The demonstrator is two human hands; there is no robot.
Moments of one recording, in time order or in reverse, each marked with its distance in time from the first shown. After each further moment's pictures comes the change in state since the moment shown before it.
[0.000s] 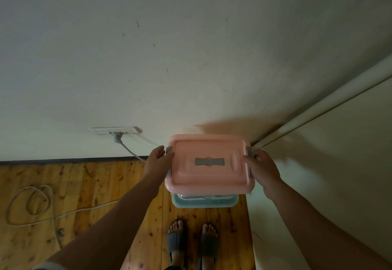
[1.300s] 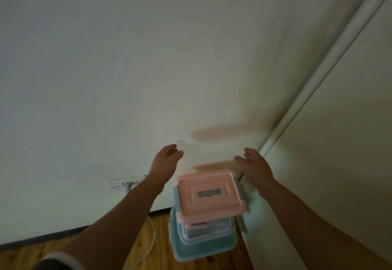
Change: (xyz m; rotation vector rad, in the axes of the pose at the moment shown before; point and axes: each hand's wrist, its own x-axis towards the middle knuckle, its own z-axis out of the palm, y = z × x) left_hand -0.089 0.137 -0.072 0.067 -0.224 0.426; right_hand -0.153 -0.107 -0.037 0.135 0.219 -0.305
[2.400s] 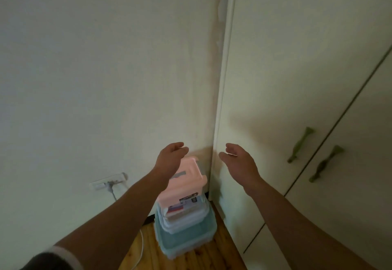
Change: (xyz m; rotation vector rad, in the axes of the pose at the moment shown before) left_hand -0.202 0.037 0.097 0.039 -0.151 0.170; right_hand -0.192 0.061 -0.122 0.117 0.122 -0.182
